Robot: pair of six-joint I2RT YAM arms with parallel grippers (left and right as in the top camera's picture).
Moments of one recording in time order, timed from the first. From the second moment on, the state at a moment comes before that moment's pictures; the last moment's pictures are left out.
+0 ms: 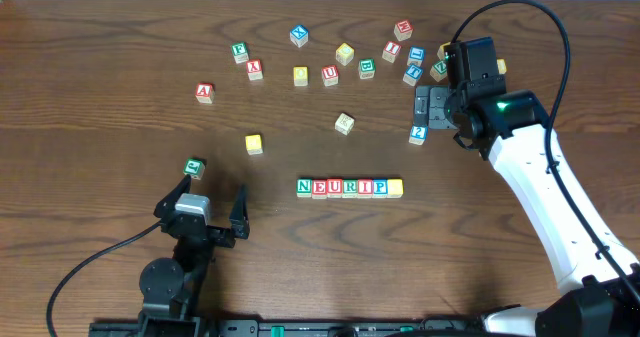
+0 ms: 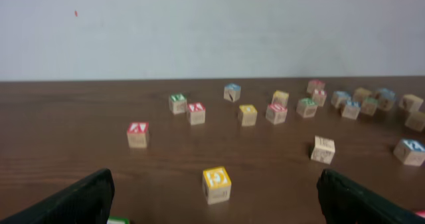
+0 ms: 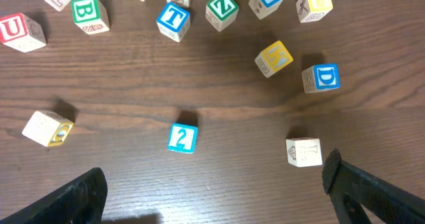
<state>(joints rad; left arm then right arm) -0.10 0.01 0.01 -0.07 0.11 -0.07 0.26 1.55 1.33 -0.80 0.22 0.25</state>
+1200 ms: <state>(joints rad) -0.07 0.01 0.01 -0.09 0.12 -0.15 0.26 1.55 1.33 -0.80 0.22 0.25</state>
